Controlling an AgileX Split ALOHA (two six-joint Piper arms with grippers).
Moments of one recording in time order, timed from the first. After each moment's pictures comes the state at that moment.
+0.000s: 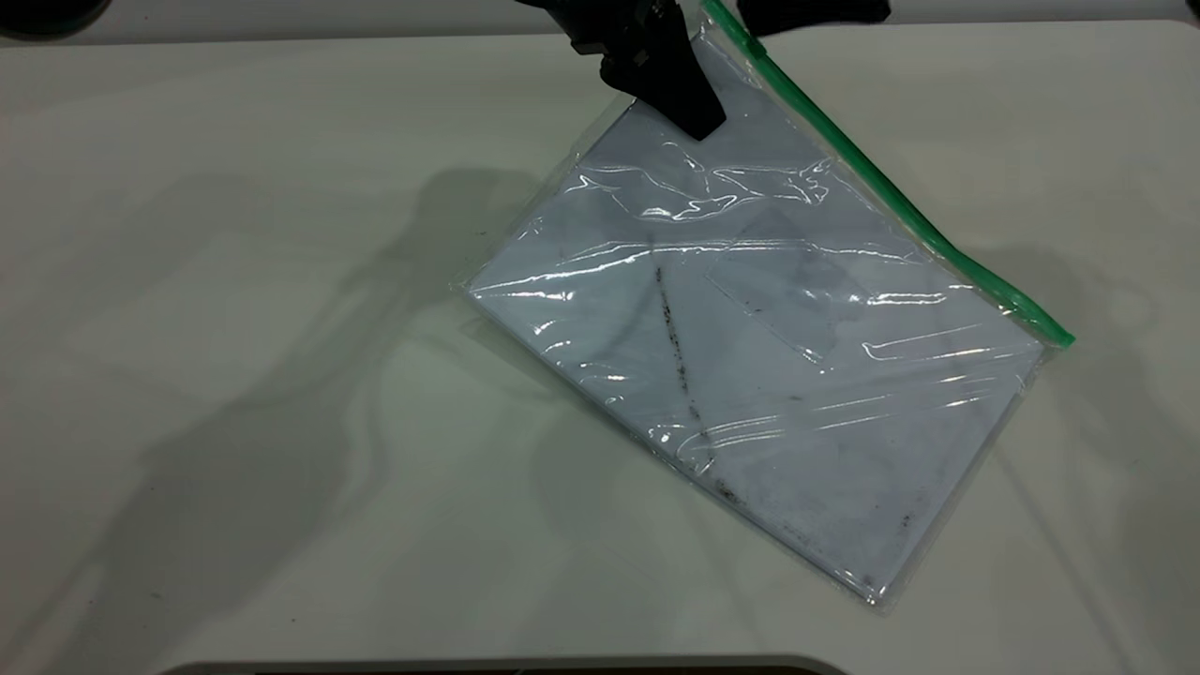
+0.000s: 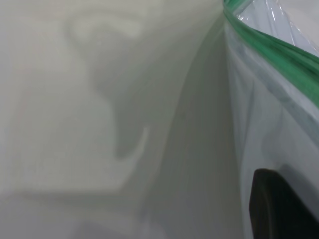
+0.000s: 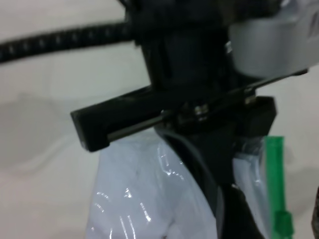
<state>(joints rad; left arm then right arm) -0.43 2.79 -2.48 -0.78 1.17 1.18 0.12 2.18 -1.30 1.41 0.79 -1.94</state>
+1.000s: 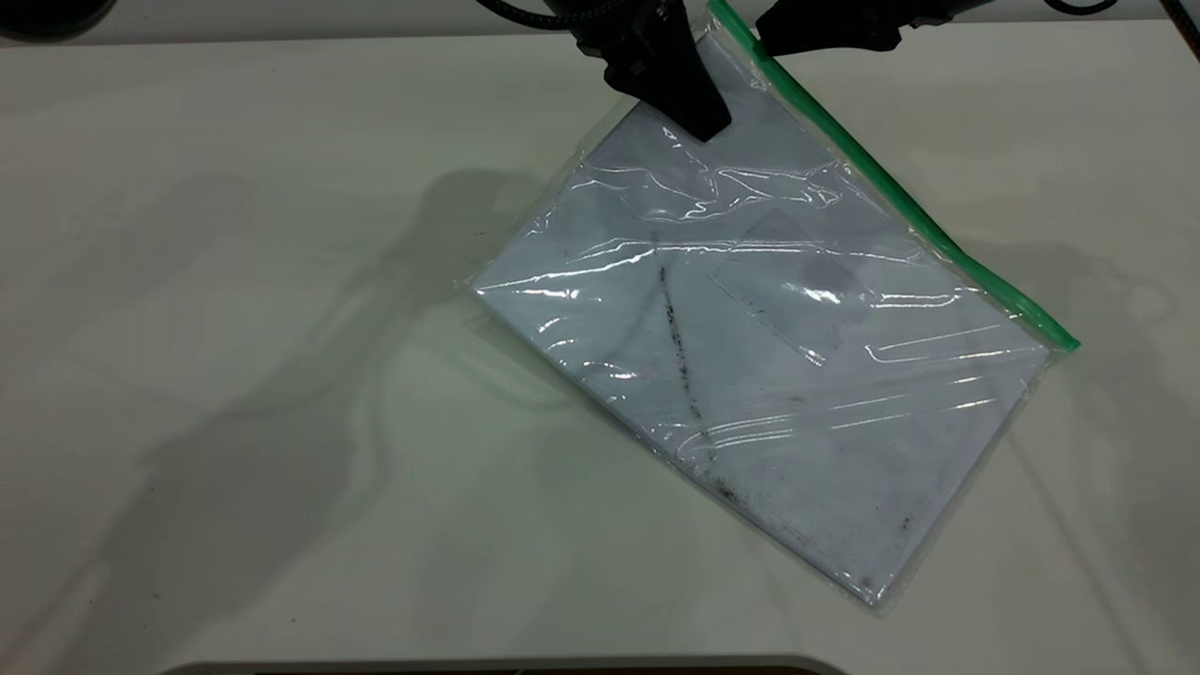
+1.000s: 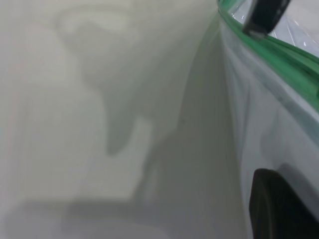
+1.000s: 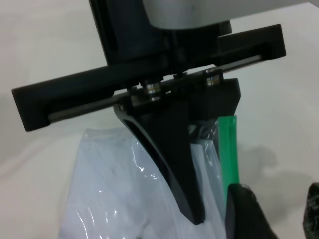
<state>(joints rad) -0.43 2.79 -2.48 -0.78 1.17 1.26 0.08 2.25 -1.30 1.51 0.81 -2.07</state>
